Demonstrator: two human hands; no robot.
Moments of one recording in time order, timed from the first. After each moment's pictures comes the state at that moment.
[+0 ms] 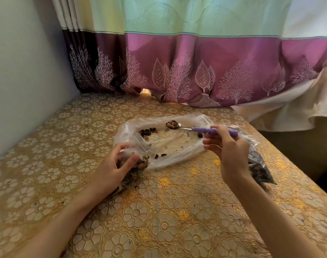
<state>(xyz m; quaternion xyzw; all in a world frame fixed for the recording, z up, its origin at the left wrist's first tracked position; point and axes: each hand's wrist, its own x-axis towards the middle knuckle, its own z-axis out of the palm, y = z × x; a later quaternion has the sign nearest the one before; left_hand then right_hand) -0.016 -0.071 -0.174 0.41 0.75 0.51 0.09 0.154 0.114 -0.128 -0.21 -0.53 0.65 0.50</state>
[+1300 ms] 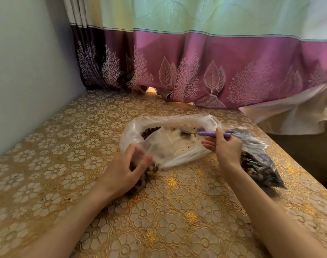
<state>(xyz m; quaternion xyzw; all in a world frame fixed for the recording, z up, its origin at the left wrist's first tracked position) -0.015 -0.068 -0.180 0.47 0.78 0.41 0.02 0.113 0.150 -0.161 -0.31 -0.56 0.61 0.47</state>
